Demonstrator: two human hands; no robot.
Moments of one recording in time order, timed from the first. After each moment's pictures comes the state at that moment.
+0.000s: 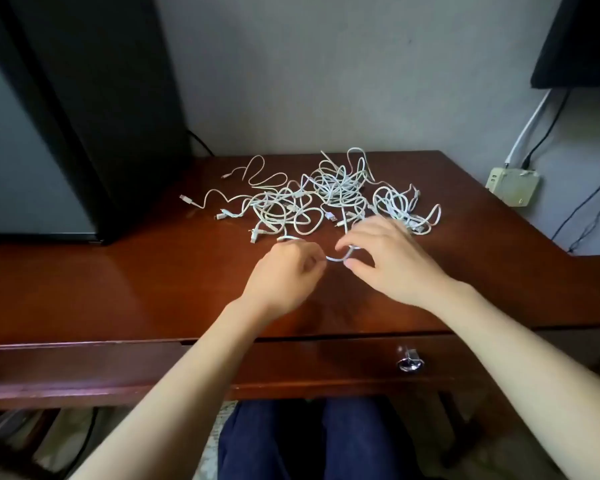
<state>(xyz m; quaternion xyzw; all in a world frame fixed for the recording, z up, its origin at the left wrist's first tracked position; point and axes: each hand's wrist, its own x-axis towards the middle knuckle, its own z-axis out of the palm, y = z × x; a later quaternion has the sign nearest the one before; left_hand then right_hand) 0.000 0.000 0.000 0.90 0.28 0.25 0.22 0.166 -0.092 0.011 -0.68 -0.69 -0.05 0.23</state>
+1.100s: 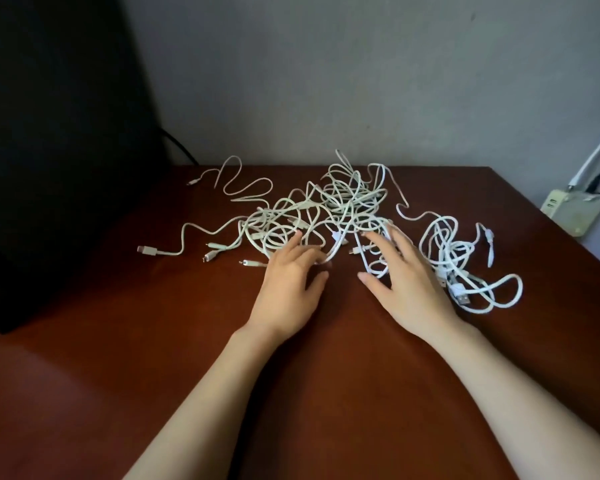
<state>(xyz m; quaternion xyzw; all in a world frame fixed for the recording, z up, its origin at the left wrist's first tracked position) 0.089 0.163 -0.040 0.88 0.29 0.29 0.24 0.249 0.059 -0.031 -0.79 -0.56 0.00 0.24</state>
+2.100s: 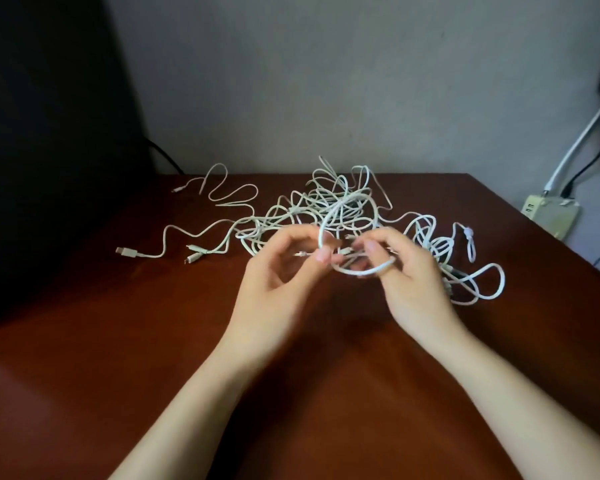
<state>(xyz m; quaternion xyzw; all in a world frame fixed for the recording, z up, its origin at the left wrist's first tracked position) 0.073 0.106 -0.007 0.61 0.14 0.43 0.65 0.216 0.038 -0.009 -0.64 -0.50 0.10 0.58</state>
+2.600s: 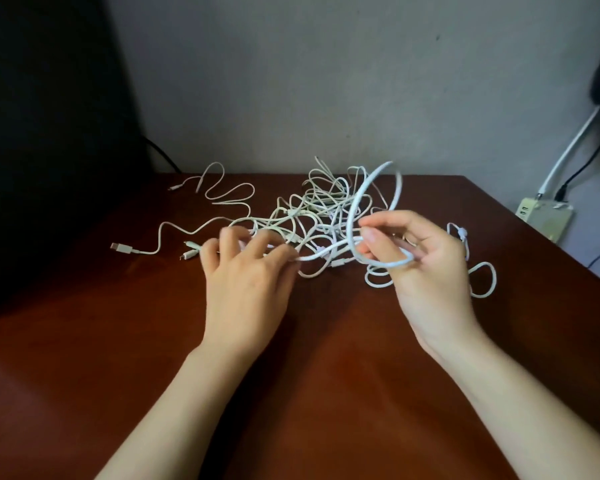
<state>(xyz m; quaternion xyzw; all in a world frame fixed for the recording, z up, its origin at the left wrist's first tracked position) 0.064 0.132 -0.027 0.84 0.32 0.42 -0.08 0.199 0.022 0.017 -0.50 -0.46 0.15 0.72</state>
